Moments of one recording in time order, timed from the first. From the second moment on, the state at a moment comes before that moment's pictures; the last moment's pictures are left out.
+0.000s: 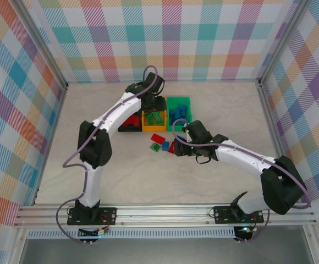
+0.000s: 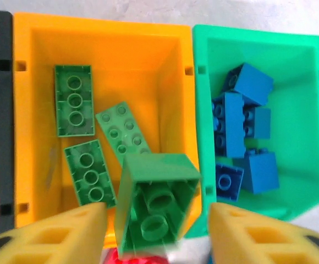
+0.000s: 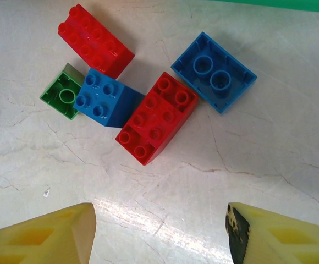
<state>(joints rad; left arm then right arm) -0.53 2.15 2.04 -0.92 -0.06 -0.53 0.67 1.39 0.84 -0.42 -0.08 0.46</state>
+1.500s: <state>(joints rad) -0.48 1.35 0.94 -0.66 -0.14 -0.71 0.87 2.05 1.56 -0.67 0.00 0.34</state>
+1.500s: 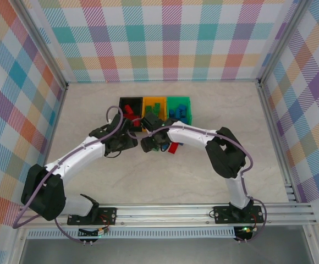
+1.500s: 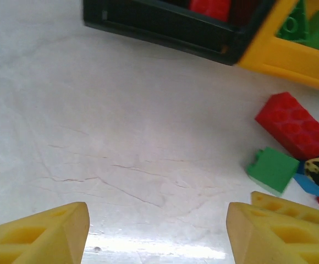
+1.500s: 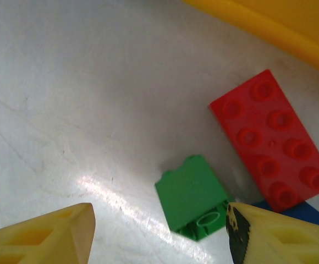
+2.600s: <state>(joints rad) -0.29 1.21 0.82 -0.67 -0.10 -0.74 0.89 2.04 1.55 -0.76 0.07 0.35</state>
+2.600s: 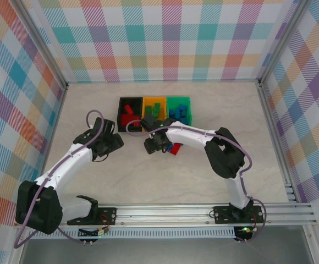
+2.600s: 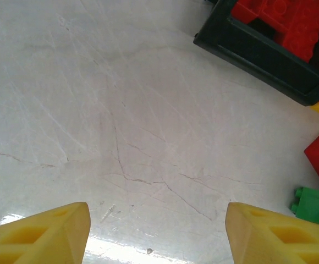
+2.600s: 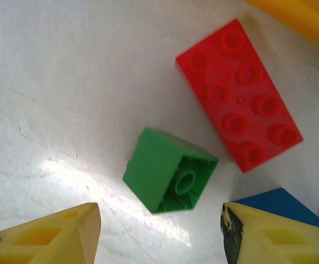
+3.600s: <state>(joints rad) -0.25 1.15 0.77 -0.66 -0.06 -0.71 0.89 2.14 1.70 -0.87 0.10 0.42</state>
